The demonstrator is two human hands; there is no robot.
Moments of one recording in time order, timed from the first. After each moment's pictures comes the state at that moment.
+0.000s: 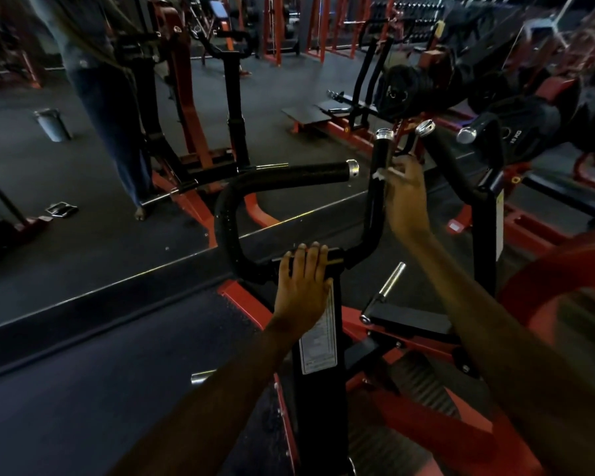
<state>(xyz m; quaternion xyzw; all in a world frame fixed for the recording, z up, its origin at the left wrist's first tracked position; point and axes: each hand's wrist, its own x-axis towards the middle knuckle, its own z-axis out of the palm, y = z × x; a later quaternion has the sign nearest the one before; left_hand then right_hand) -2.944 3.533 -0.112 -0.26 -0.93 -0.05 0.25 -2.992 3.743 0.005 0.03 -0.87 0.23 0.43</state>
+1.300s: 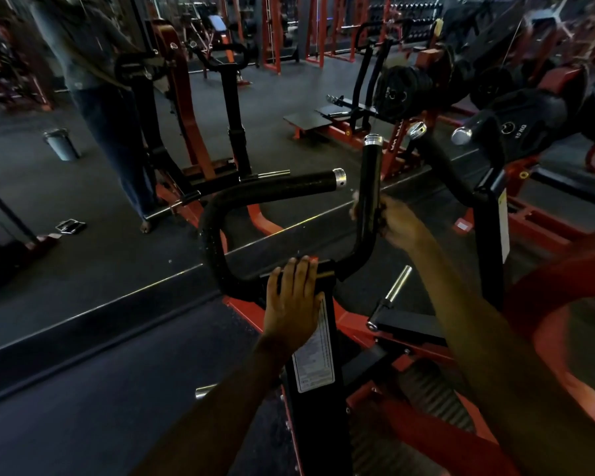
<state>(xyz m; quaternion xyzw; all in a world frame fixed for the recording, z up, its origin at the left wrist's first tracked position) -2.949 3.533 -0.121 -0.26 -0.93 -0.02 0.27 -3.015 3.767 -0.013 -0.09 -0.68 0.73 0.02</state>
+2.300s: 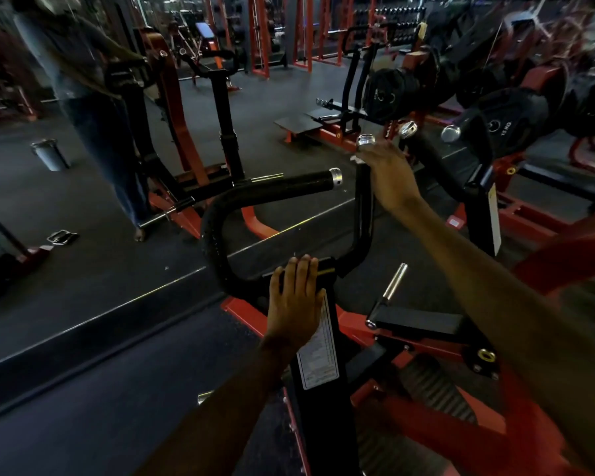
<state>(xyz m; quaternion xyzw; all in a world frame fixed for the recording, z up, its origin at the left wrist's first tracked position) -2.944 3.534 -0.114 -0.26 -0.93 -0.06 0.26 -3.033 3.770 0.030 0.05 -0.94 0.07 0.32</state>
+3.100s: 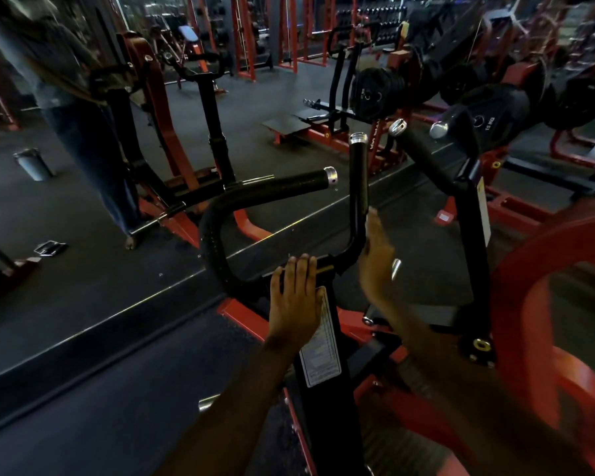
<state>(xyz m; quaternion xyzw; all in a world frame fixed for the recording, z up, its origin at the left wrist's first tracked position) -2.945 3.531 -0.119 -0.27 -0.92 -0.08 0.27 -2.943 3.691 -0.069 -0.11 -0.78 0.51 0.34</state>
